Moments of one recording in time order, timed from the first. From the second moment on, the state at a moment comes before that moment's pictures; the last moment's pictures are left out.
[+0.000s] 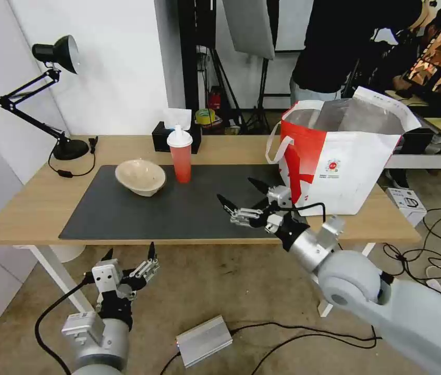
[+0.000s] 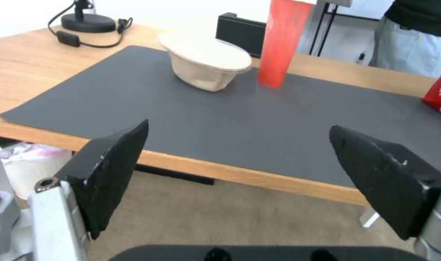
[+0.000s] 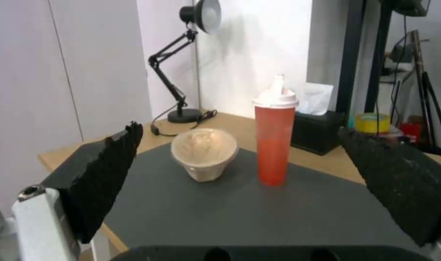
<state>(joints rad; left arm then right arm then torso) 1.77 -1.42 -0.42 -2.44 -0.22 0.25 -0.32 -0.64 0.67 -0.31 2.11 0.92 0.02 0.19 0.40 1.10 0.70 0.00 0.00</state>
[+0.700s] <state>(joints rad) 1.77 -1.43 -0.42 -2.42 -0.21 0.24 -0.32 -0.45 0.86 -0.46 1.90 0.93 -0.02 0.24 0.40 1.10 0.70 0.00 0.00</state>
